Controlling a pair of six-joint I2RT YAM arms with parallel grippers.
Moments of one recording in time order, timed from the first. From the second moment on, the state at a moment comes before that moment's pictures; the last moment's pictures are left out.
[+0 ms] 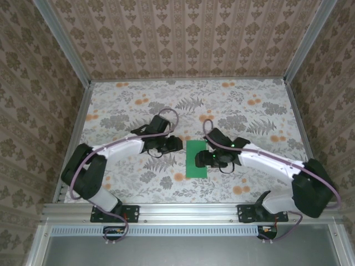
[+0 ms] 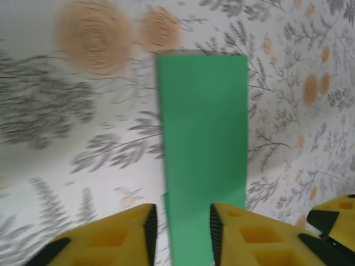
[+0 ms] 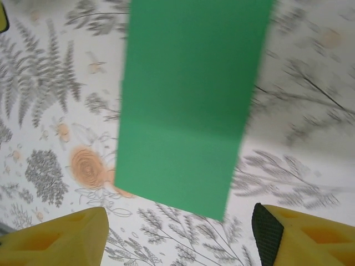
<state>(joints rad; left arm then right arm) -0.70 1.60 0.93 -0.30 0.39 -0.73 0.70 1.31 0.80 -0.63 -0.13 0.73</state>
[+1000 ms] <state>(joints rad) -0.78 1.88 1.08 -0.34 0.37 -0.75 0.67 1.38 0.65 -0.42 -0.28 1.01</state>
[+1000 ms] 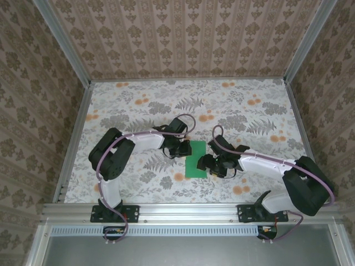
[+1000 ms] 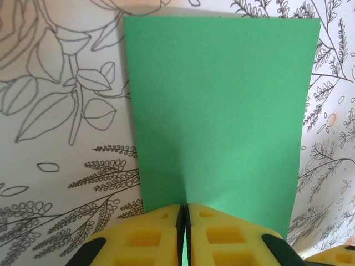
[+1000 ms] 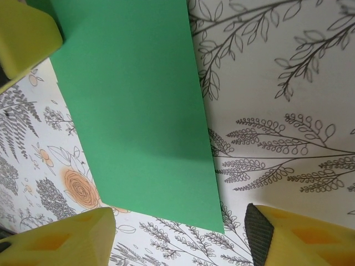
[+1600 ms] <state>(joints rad) -0.77 1.88 1.06 -0.30 0.40 -0.78 0.69 1.43 0.61 -0.29 -0.35 1.03</state>
